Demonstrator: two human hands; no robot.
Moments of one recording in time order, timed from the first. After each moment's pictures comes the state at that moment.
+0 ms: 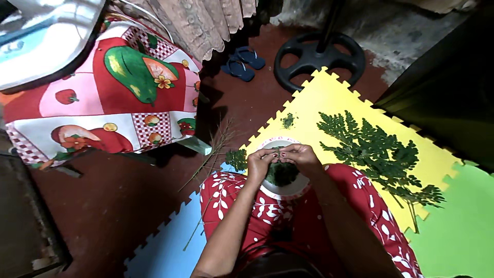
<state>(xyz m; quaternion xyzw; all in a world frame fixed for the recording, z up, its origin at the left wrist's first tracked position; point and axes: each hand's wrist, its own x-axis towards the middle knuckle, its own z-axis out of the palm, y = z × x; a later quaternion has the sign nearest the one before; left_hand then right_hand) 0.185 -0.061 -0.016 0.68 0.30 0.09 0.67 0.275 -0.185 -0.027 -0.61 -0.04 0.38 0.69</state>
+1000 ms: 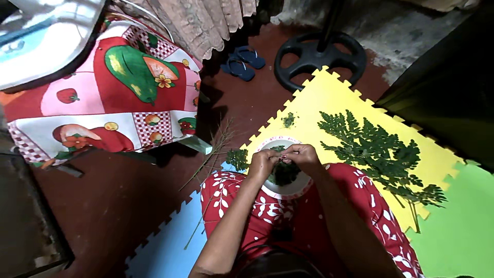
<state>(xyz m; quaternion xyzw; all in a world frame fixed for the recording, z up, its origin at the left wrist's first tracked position) 0.188 -0.054 0.002 0.87 0.19 -0.05 0.46 0.278 -0.193 -0.032 -0.73 -0.18 0.32 0.58</state>
